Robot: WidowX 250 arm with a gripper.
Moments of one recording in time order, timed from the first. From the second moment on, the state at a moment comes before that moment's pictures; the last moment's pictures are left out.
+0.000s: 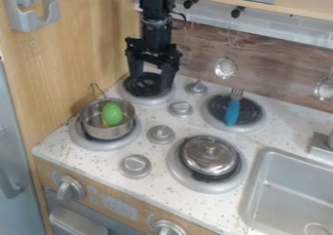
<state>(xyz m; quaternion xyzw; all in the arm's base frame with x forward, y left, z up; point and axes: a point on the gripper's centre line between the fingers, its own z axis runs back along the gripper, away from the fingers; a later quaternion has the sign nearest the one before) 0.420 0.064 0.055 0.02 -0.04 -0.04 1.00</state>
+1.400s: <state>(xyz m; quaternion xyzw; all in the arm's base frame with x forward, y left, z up) 0.380 0.143 0.006 0.03 0.02 0.07 1.00</state>
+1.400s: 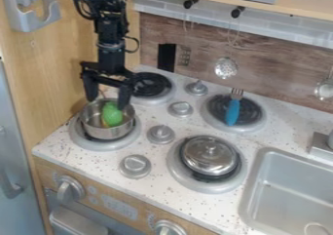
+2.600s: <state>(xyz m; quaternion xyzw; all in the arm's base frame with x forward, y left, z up) 0.394 0.127 0.028 0.05 0.00 0.05 1.00</state>
